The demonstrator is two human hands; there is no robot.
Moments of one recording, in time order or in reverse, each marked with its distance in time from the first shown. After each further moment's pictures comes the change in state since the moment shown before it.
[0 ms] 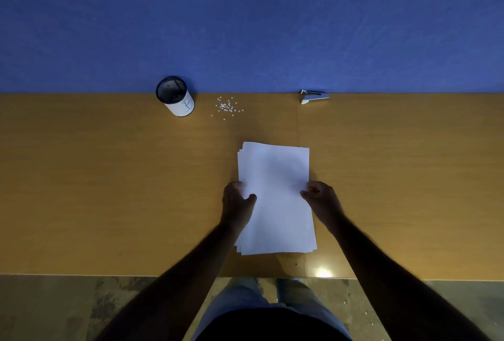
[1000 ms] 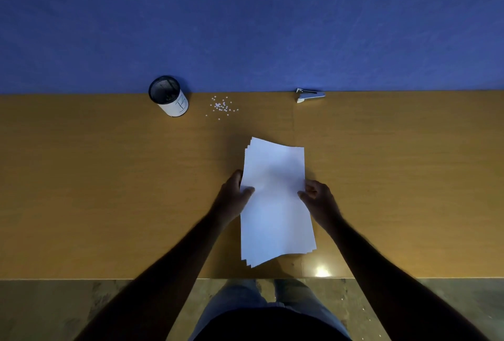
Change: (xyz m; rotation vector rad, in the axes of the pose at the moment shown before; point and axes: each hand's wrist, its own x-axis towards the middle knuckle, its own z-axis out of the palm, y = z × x) left_hand 0.005 0.028 -0.027 0.111 -0.233 0.267; right_hand -0.005 -0.003 -0.006 0.018 -0.013 -0.073
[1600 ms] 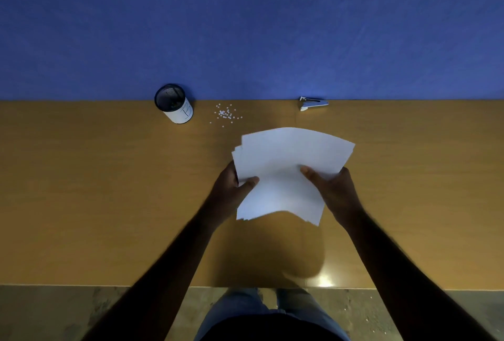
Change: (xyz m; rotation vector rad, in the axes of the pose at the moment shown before) left_hand -0.019 0.050 -0.047 -0.259 0.021 0.174; right_hand -0.024 -0.097 -0.051 0.536 -0.023 -0.159
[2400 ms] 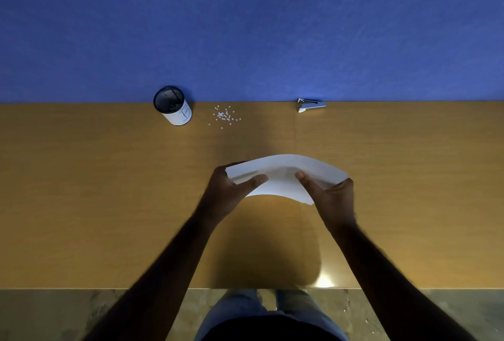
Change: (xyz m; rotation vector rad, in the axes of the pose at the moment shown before) left_hand -0.018 0.043 -0.006 -0.090 0.025 0.032; right_hand -0.032 -0.015 0.020 -0.009 0.116 -0.204
